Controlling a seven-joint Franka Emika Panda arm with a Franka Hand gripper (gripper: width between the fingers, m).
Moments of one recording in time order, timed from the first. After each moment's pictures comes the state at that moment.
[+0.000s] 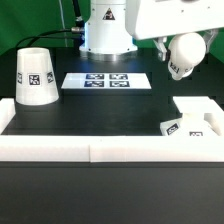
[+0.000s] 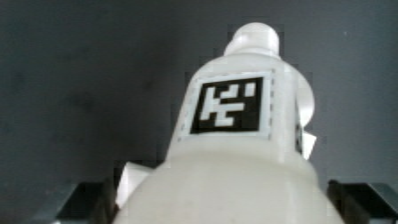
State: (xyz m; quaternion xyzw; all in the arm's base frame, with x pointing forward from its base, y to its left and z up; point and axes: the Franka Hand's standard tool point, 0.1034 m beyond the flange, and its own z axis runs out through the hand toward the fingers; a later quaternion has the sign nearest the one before) arm 0.525 0.098 0.117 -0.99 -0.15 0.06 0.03
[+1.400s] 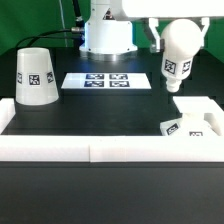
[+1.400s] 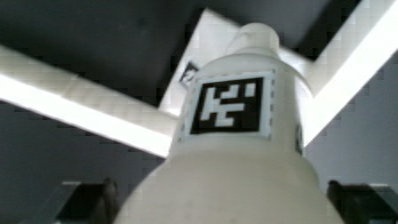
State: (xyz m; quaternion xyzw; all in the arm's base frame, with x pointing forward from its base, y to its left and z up) arm 0.568 0.067 0.131 -0.96 -0.22 -0.19 -0.01
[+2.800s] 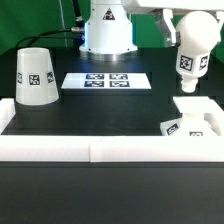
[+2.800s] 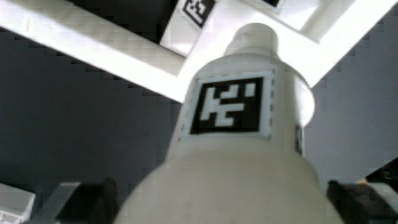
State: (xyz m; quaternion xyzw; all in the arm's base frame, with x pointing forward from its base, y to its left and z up) arm 0.606 0.089 0.150 -0.95 -0.23 -0.21 0.00
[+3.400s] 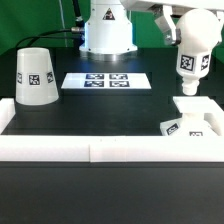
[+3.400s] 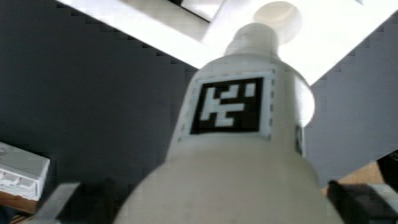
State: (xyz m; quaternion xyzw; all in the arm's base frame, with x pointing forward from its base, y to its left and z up) arm 0.614 0.086 0.151 -0.94 -0.24 -0.25 -0.01
